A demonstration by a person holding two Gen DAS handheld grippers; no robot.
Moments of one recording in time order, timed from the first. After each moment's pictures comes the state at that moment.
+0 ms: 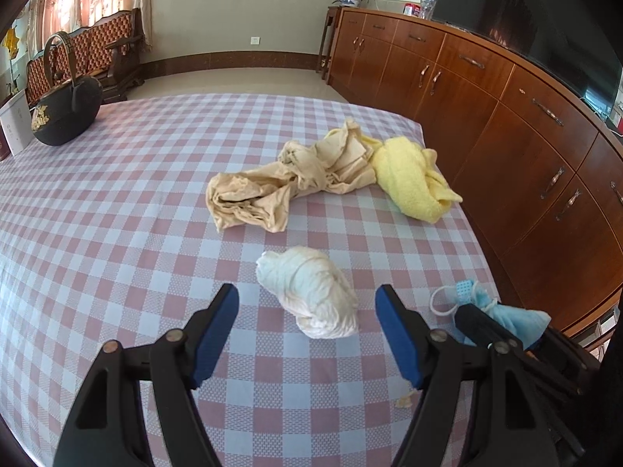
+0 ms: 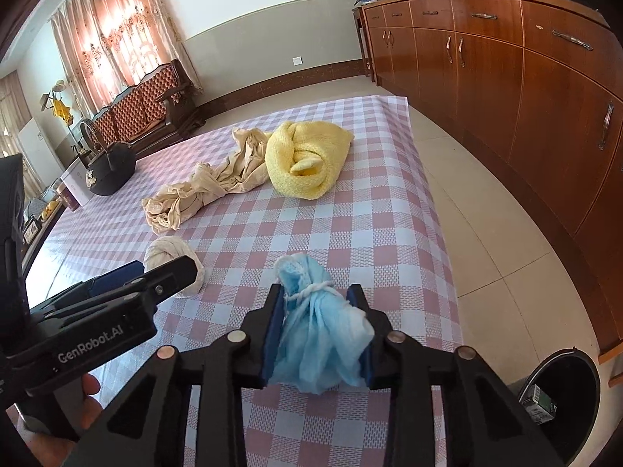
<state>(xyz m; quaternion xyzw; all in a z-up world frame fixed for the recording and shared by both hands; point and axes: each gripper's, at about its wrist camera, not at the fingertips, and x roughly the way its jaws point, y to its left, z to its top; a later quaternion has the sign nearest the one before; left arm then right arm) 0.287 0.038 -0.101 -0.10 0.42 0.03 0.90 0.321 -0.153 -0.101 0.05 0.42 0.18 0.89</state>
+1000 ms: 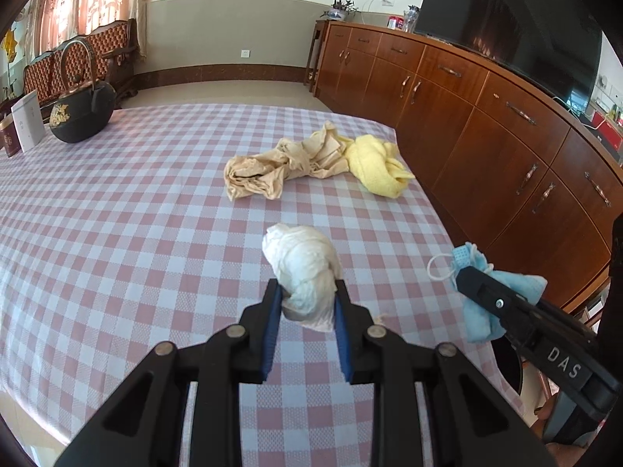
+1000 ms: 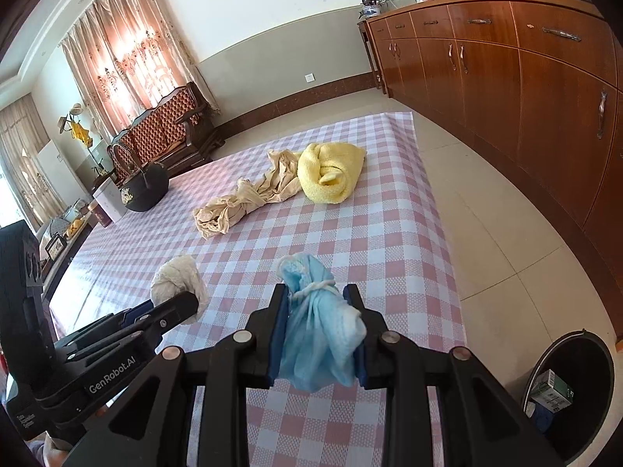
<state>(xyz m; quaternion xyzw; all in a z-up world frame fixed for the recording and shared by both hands) 0.214 0.031 -0.079 -0.10 0.39 0.01 0.91 0.267 -0.176 -0.071 0.09 0.39 0.20 0.89</state>
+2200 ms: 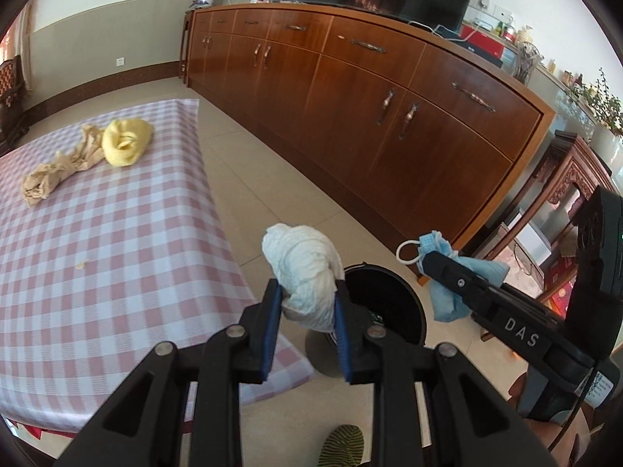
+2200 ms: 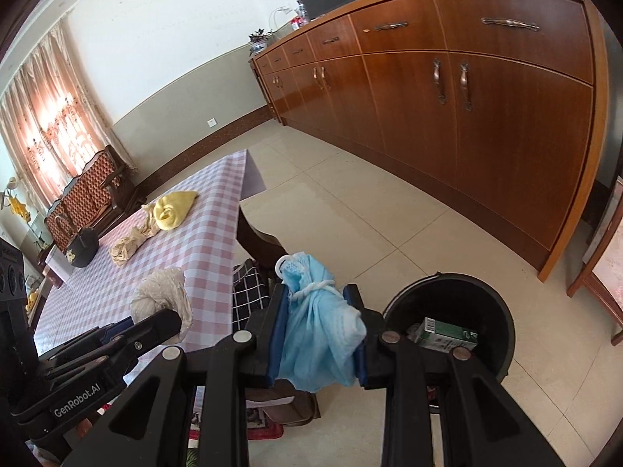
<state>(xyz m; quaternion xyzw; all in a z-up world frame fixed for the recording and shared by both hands) 0.177 -0.173 -0.062 -0.05 0.41 -0.20 0.89 0.155 -0.403 -0.061 0.17 0.36 0.03 0.92</state>
